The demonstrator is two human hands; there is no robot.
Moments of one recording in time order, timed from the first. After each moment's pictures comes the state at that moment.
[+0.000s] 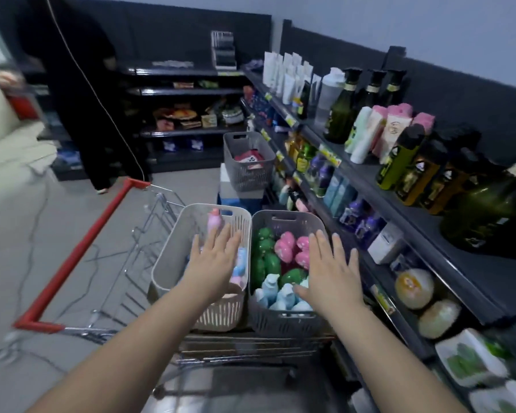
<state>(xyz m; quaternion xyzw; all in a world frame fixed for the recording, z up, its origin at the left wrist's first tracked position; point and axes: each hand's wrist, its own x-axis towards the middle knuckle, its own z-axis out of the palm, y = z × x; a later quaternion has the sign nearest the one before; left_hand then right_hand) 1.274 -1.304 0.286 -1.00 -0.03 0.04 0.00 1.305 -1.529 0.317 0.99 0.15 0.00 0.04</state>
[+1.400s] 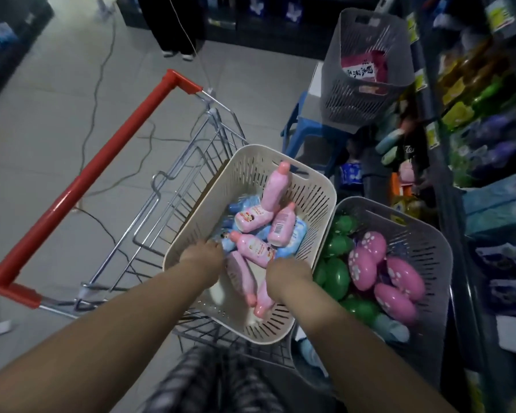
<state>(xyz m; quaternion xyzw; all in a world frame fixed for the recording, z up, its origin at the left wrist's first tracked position) 1.365 -1.118 0.098 -0.91 -0.21 0.34 -0.05 1.462 -1.261 0.130 0.82 0.39 -0.35 0.24</state>
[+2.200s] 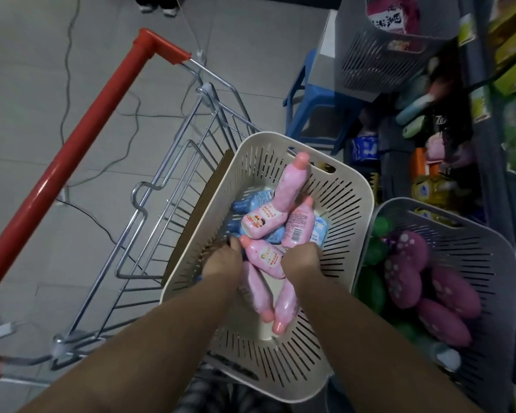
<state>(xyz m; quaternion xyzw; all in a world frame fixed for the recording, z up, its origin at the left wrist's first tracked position) 1.405 -1.112 -0.001 -0.88 -0.32 0.34 -0.10 1.508 -1.222 0.003 0.71 0.49 -0.30 0.41</state>
